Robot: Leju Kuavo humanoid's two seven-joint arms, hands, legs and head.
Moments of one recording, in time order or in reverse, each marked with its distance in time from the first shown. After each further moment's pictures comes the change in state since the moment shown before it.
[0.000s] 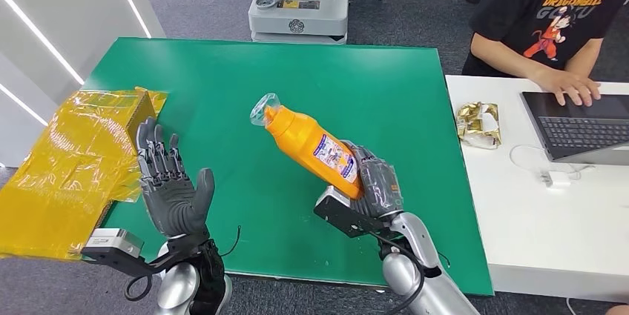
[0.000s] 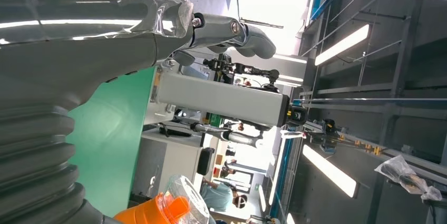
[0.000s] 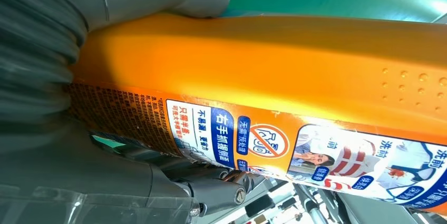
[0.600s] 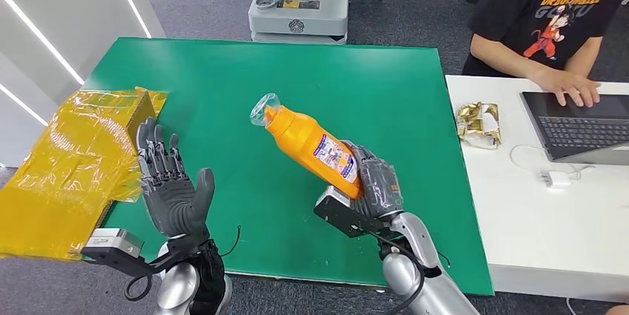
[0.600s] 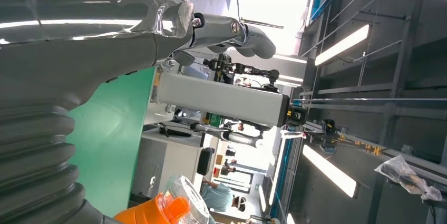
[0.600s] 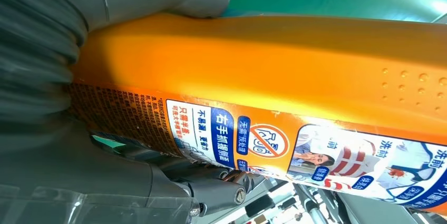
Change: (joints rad) left arm 0.000 0.000 0.000 0.000 0.000 0.000 0.000; right arm 0.000 0.000 0.000 0.000 0.000 0.000 0.000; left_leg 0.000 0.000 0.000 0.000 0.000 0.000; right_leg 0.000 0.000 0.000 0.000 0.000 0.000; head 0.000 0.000
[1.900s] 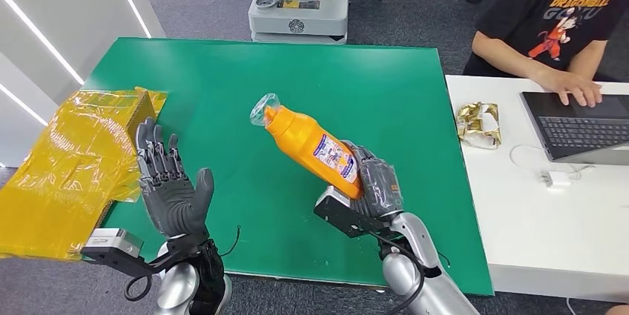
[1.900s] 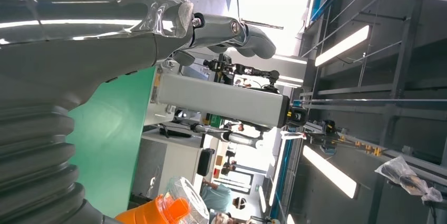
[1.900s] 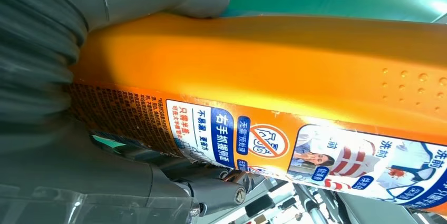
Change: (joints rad) left arm 0.000 0.000 0.003 0.000 0.000 0.000 0.000; right arm 0.000 0.000 0.000 0.000 0.000 0.000 0.000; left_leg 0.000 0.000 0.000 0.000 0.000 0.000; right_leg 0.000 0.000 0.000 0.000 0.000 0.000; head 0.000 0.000
